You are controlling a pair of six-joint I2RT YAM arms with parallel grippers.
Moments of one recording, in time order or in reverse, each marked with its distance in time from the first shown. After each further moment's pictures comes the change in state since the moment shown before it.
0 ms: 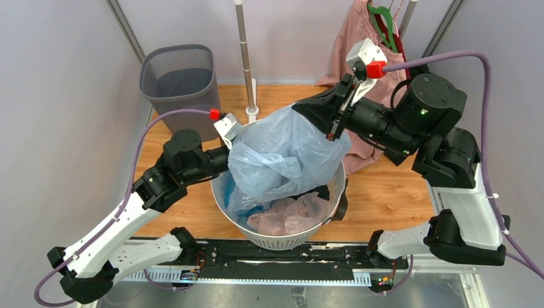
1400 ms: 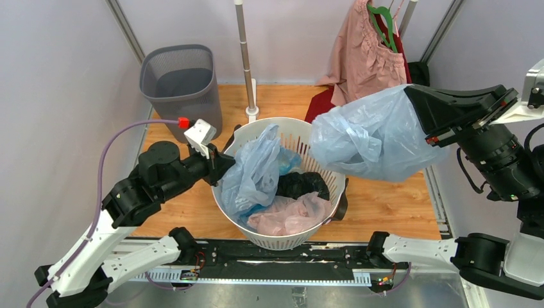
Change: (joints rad) left arm -0.006 -0.145 0.074 -0.333 -0.350 0.029; right arm 0.001 -0.312 -0.042 0.003 0.388 -0.140
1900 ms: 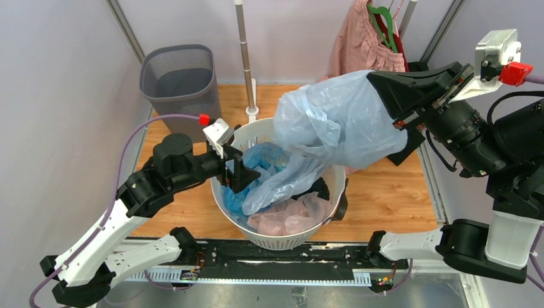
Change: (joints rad) left arm 0.001 0.090 -0.013 0.072 0.196 0.040; right arm 0.000 0.171 0.140 -0.005 -0.093 0.014
